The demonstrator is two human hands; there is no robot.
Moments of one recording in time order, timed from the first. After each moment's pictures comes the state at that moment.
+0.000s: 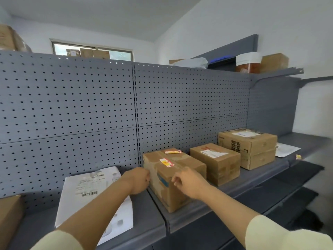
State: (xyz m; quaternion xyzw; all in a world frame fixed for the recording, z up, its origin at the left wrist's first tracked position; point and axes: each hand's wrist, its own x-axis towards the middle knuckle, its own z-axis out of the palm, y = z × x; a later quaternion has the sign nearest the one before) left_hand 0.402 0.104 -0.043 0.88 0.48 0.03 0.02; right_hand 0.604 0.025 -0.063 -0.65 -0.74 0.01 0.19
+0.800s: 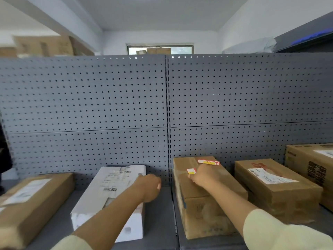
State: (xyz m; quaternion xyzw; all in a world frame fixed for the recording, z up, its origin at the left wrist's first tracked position) left_hand 0.420 0.137 -0.062 0.78 0.62 0.00 -0.02; right_hand 0.623 0.178 -0.058 -0.74 -0.64 0.10 0.17
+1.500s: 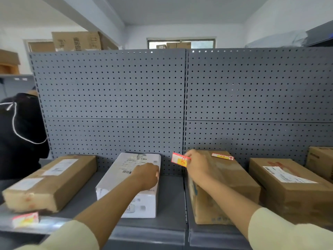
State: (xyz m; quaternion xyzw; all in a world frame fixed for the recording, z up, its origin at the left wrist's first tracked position) left_hand 0.386 0.097 -0.059 0.71 0.70 0.05 -0.02; right_hand 0.572 0.142 -0.053 -0.59 -0.72 0.07 0.35
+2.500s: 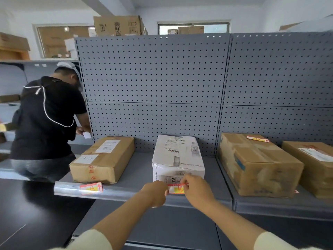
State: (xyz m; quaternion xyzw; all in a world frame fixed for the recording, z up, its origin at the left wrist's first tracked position) left_hand 0.257 -0.009 -0.147 0.72 0.69 -0.03 0.09; right_hand 0.424 0.014 -0.147 -0.53 -0.81 0.12 0.24
